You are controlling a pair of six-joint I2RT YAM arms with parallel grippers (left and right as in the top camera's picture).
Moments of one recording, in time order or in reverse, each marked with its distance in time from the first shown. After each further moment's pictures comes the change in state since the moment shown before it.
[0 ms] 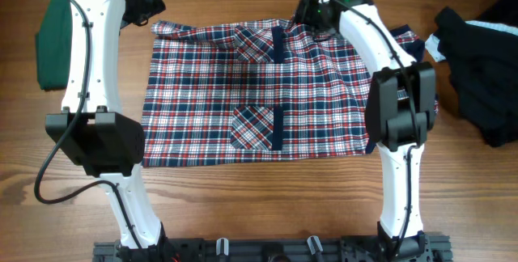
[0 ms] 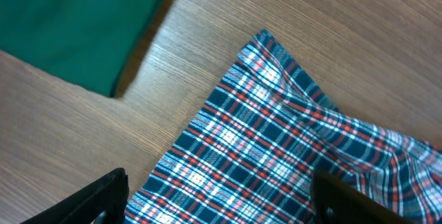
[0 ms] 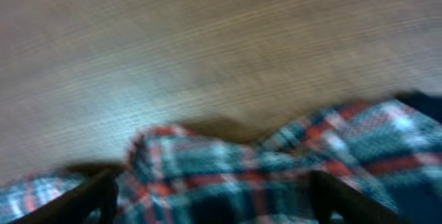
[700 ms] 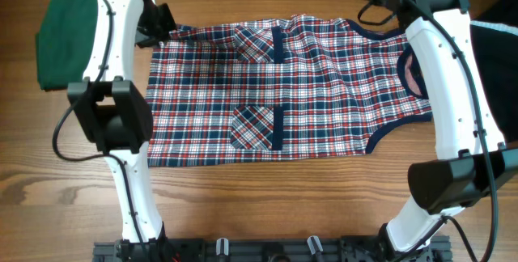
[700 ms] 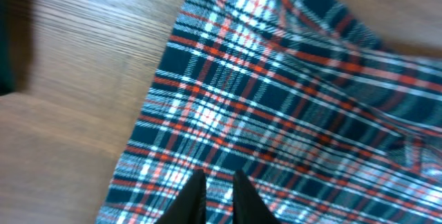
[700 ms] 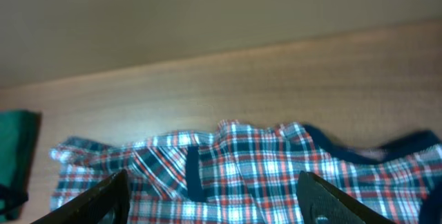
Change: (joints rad) left arm 0.001 0.231 -0.001 -0.027 0.177 0.149; right arm -0.033 -0.534 0.008 -0.245 -0.037 -0.167
